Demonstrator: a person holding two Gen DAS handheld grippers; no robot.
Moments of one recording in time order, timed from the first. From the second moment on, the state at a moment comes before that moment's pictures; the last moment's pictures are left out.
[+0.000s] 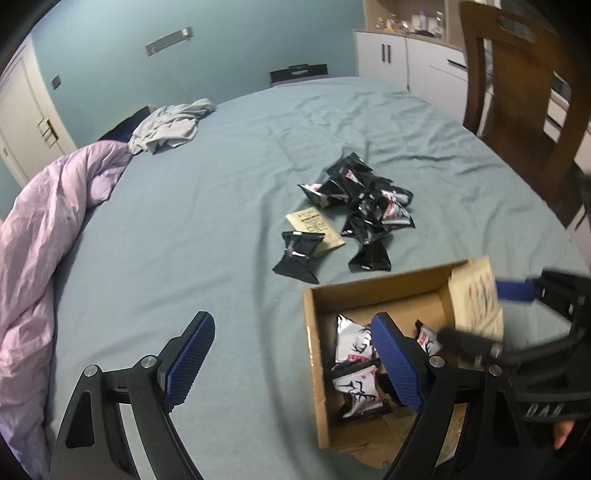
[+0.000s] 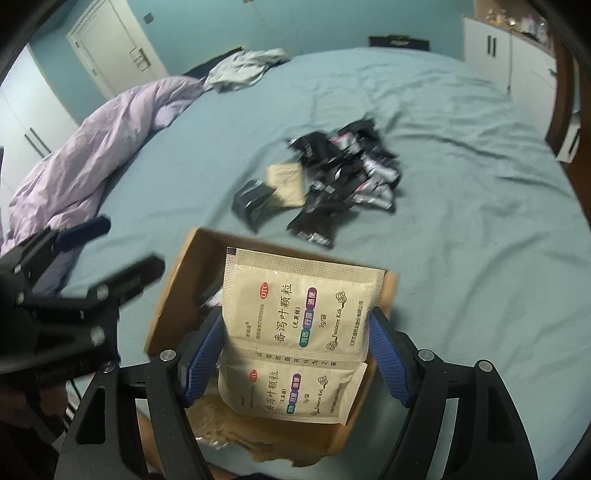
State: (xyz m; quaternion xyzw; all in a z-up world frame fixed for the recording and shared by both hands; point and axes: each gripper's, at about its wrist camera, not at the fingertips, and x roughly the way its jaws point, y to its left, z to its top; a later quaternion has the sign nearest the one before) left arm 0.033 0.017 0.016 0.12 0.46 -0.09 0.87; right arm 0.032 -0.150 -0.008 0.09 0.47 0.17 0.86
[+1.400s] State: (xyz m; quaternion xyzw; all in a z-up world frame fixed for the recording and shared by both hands) left arm 0.057 0.025 -0.006 0.07 0.54 -0.08 0.84; right arm 0.102 -0.257 -0.027 0.25 0.50 0.05 0.82
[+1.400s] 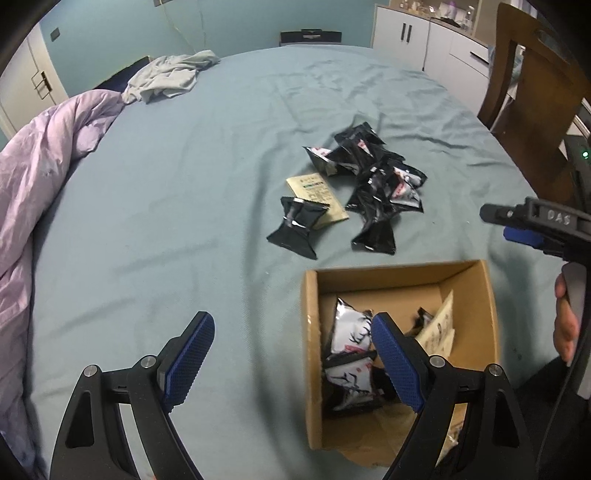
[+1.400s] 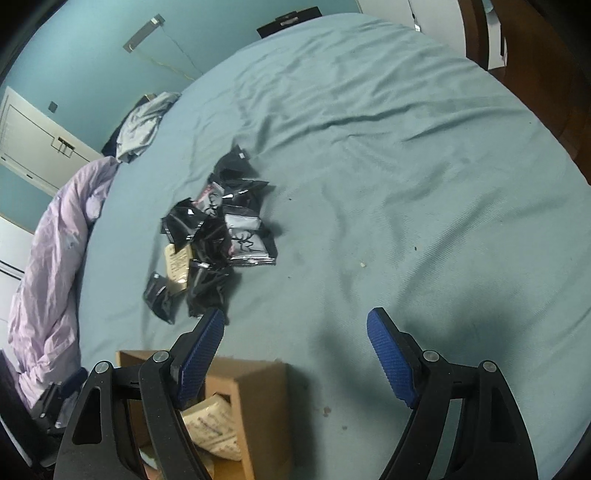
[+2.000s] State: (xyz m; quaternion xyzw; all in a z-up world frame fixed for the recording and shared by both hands) left arm 0.079 0.018 -0.012 0.09 0.54 -0.09 0.83; right arm 0.184 -0.179 -0.058 0.20 0.57 0.14 0.78
